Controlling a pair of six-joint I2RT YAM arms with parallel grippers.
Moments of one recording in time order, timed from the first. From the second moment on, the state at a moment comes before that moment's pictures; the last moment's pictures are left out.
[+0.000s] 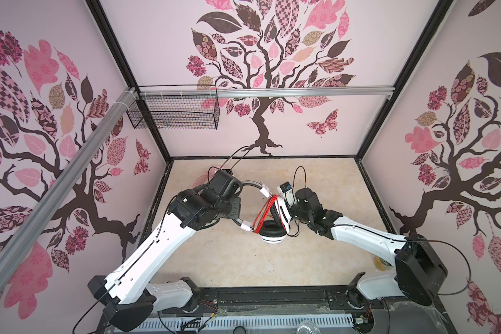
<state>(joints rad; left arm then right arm) -0.72 1.25 1.56 -1.25 -0.24 -0.50 0.63 1.39 0.77 0.06 -0.17 0.21</state>
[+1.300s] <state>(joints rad) -0.59 1.39 1.79 -1.28 -0.20 -0.60 0.53 1.56 0.60 0.19 -0.38 0.37</state>
